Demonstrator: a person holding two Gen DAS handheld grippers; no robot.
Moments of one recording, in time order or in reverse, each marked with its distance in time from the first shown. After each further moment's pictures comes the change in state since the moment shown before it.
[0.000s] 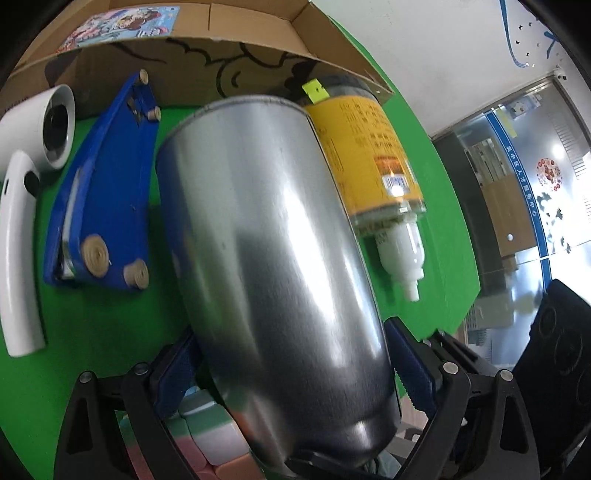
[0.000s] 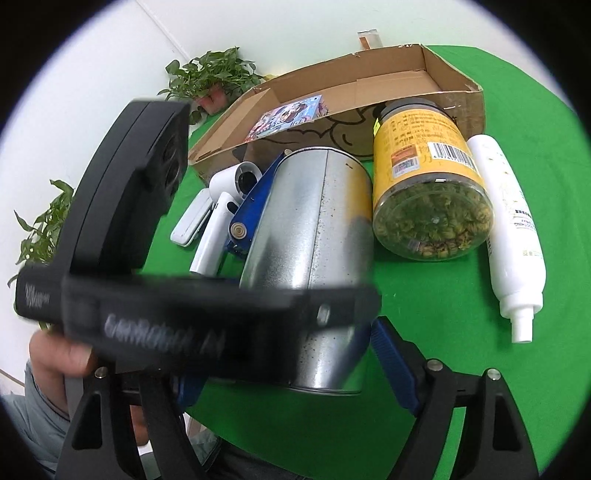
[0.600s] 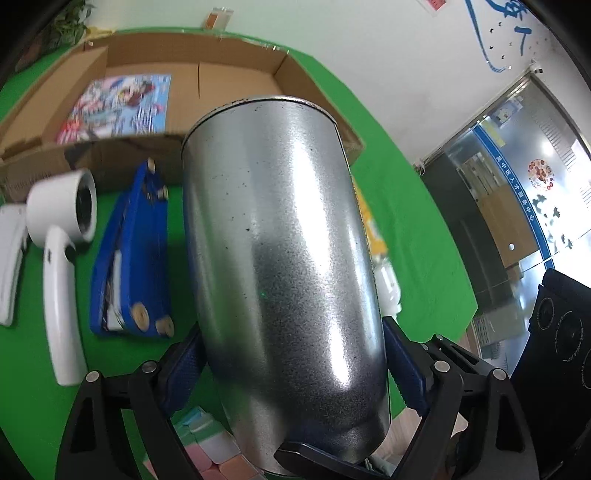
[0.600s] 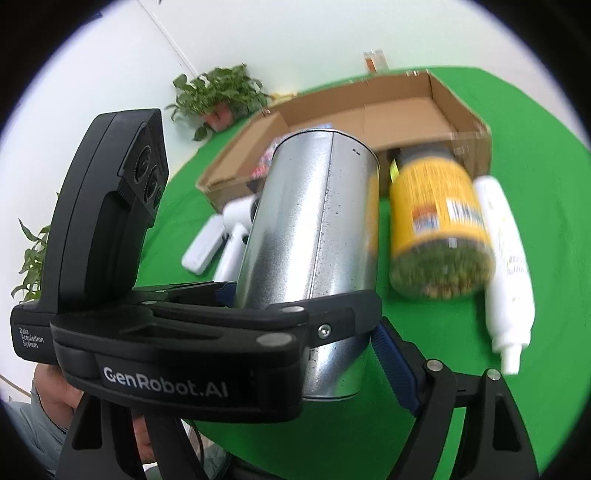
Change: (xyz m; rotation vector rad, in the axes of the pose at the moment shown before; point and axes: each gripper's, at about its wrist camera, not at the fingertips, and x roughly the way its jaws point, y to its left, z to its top) left arm -0.056 -0.012 0.002 0.086 -0.185 0.033; right arm -0.016 0.023 0.024 -0.032 -0.082 -0.006
